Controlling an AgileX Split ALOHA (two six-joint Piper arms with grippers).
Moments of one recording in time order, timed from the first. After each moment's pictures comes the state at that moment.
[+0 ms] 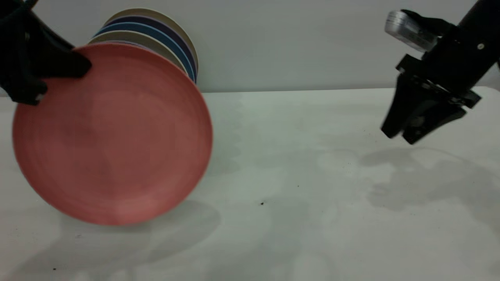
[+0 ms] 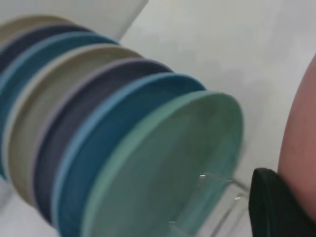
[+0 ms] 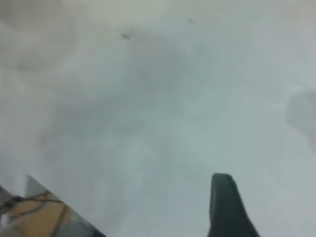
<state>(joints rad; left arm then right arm) -0.12 1.41 -0.67 -1.30 0.17 2.10 0.03 2.15 -1.44 0.61 1.03 -0.64</state>
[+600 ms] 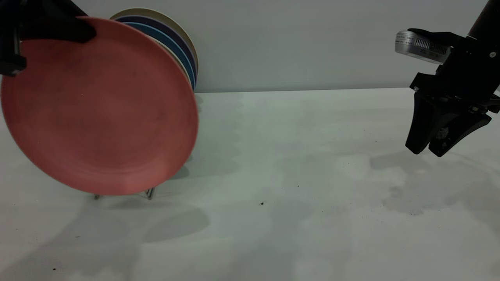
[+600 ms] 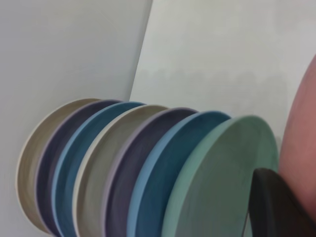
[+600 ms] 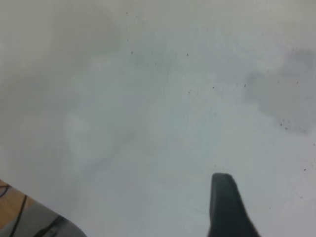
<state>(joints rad) -0.12 1.41 -0.82 -0.95 0.29 2.10 0.03 2.15 -1.44 0.45 1.03 -0.53</state>
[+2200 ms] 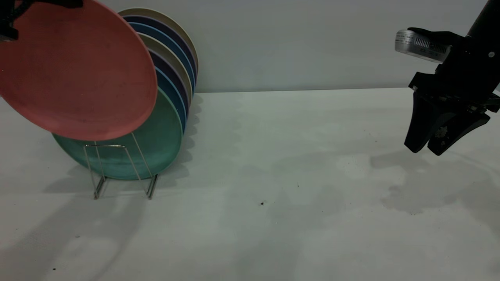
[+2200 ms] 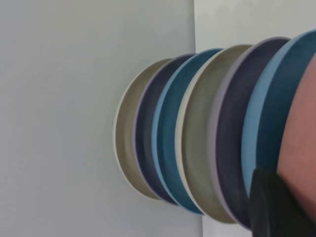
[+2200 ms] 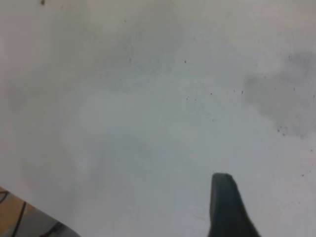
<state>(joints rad) -0.12 1.51 -0.99 -0.63 0.17 2.10 0.03 2.15 -1.44 0.46 1.01 -0.53</state>
